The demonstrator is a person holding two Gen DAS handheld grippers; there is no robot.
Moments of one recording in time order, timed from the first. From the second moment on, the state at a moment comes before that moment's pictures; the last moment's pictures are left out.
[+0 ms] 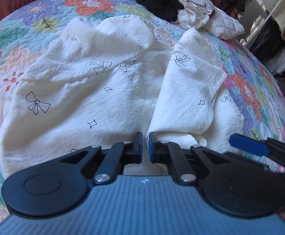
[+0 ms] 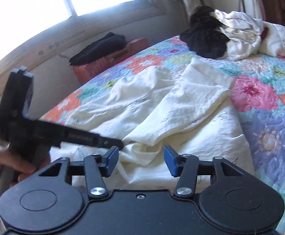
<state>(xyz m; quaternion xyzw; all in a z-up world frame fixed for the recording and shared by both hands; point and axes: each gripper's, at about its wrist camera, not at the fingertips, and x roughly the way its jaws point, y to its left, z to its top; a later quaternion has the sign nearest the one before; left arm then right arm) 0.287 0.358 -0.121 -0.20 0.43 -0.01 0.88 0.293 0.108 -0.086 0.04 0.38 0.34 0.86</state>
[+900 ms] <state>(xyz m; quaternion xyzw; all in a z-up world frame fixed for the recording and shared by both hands) 0.267 0.384 -0.099 -0.27 0.30 -0.08 0.91 0.376 0.225 -0.049 0.04 0.40 0.47 0.79</state>
